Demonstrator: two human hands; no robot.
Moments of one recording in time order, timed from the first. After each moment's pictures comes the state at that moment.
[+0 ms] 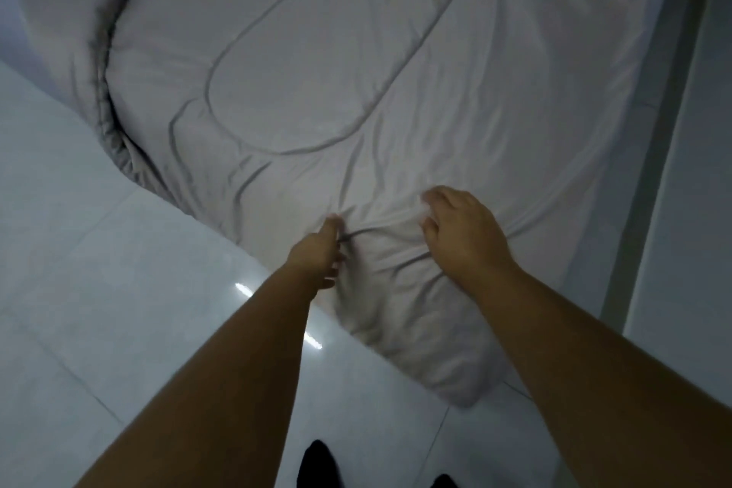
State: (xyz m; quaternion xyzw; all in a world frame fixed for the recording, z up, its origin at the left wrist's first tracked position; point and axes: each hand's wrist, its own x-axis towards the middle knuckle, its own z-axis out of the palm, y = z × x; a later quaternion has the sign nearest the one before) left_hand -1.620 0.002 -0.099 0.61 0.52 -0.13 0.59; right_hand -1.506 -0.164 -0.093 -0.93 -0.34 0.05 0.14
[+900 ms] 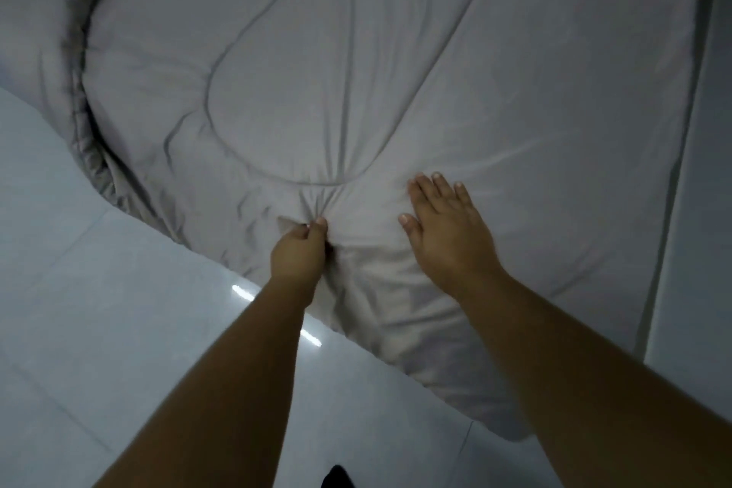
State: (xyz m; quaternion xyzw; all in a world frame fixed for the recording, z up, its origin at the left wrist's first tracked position) left_hand -1.599 0.087 -0.126 0.70 0.52 0.02 0.49; right_hand -1.493 -0.072 -0.110 -0.93 -0.37 0.05 0.06
